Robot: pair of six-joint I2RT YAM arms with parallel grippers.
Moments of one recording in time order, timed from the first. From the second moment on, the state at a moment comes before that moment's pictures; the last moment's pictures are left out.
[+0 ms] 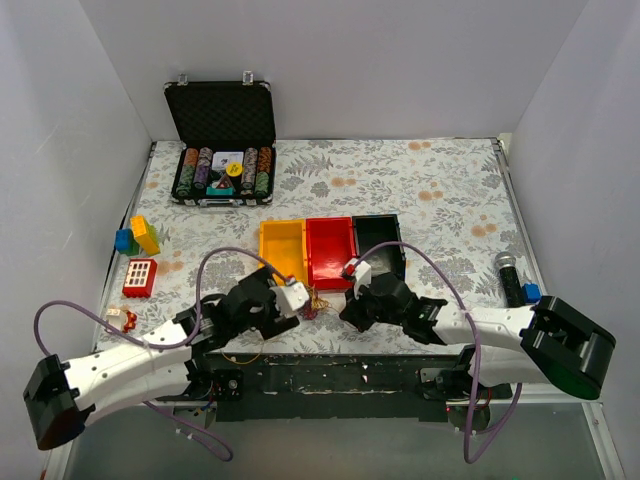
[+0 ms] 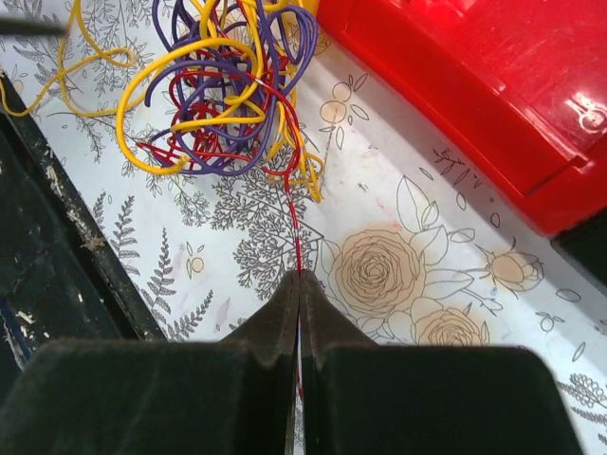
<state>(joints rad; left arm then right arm) -1.05 0.75 0.43 -0.37 -0.27 0.38 1.02 1.25 0.37 0.28 -0.10 0.28</state>
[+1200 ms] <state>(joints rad) -0.75 1.12 0.42 -0.16 0.21 0.40 1.02 1.13 0.34 0.28 -0.10 0.29</state>
